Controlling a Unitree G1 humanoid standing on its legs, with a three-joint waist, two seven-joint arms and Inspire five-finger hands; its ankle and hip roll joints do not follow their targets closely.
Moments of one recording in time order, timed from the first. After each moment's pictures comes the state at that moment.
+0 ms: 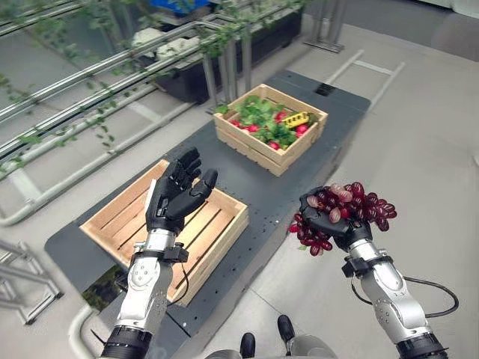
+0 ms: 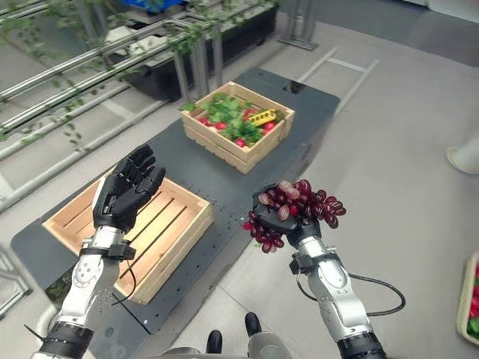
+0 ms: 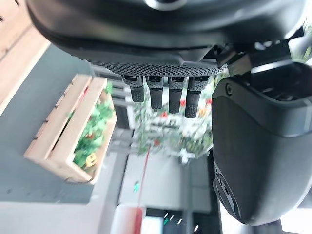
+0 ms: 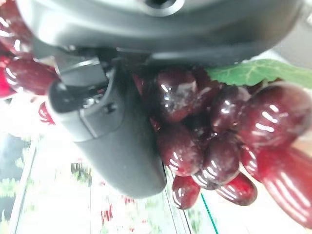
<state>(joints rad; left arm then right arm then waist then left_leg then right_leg) -0.03 0.44 -0.08 0.10 -0.52 -0.35 0.04 0.01 -0.39 0.16 0.00 0.60 -0.10 0.09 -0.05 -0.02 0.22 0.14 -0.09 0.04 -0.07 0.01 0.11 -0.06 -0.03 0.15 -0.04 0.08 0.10</state>
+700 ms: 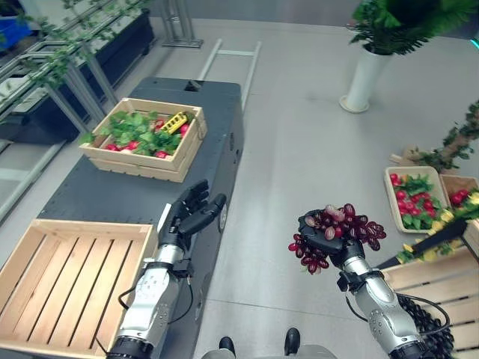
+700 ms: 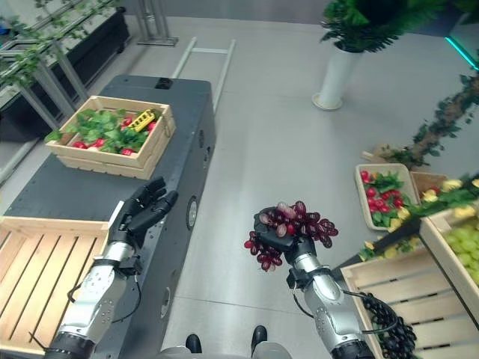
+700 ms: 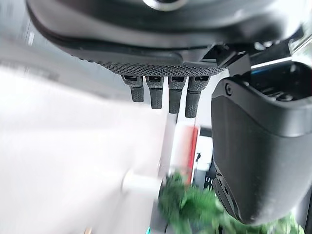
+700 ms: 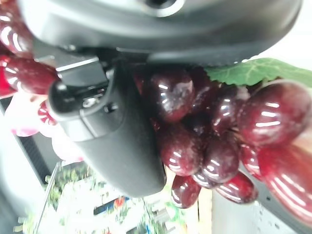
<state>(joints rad) 0.02 0.33 -0.14 0.13 -0.55 -0.15 0.06 0.06 -0.36 0.20 0.16 0.60 -0.10 0.09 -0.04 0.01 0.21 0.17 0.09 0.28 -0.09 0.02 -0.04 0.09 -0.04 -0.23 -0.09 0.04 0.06</state>
